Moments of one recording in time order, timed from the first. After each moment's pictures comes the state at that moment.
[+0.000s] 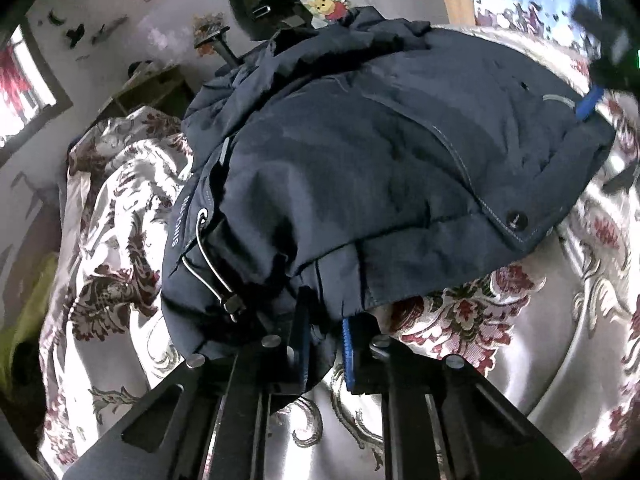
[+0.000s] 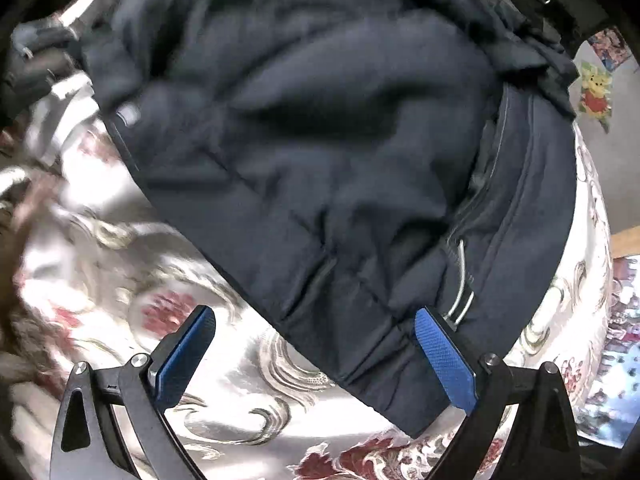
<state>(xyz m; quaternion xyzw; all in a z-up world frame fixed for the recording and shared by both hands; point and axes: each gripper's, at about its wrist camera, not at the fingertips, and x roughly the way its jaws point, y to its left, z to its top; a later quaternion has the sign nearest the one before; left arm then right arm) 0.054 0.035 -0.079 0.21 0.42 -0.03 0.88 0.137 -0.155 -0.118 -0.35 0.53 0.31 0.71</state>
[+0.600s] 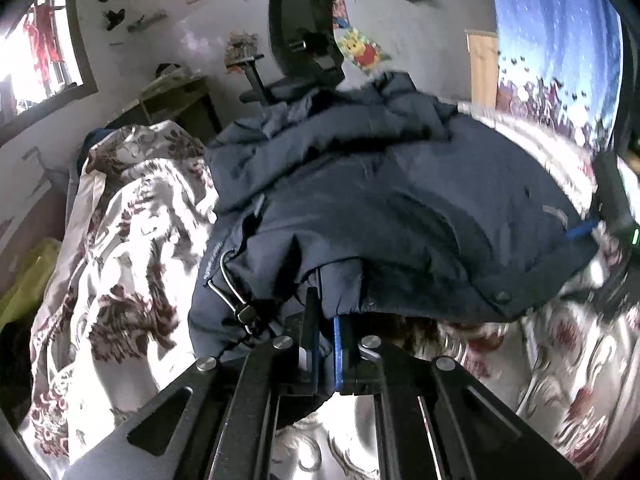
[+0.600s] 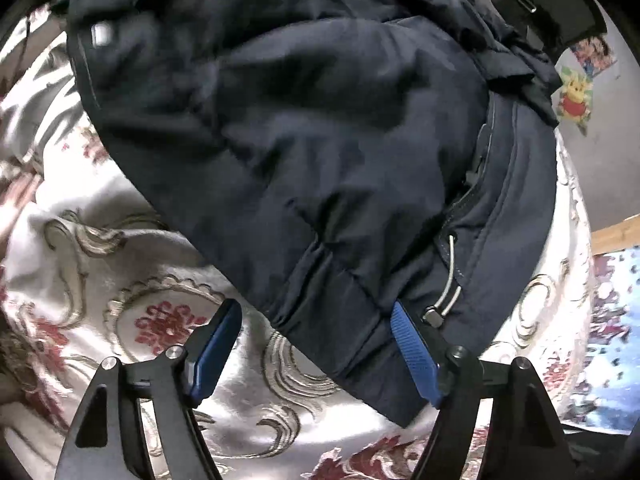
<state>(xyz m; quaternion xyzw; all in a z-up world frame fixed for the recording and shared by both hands) 0.066 0.037 0.003 0.12 0.36 -0.03 0.93 0.118 -0.143 -0.116 -0.37 0.50 0.27 0.74</state>
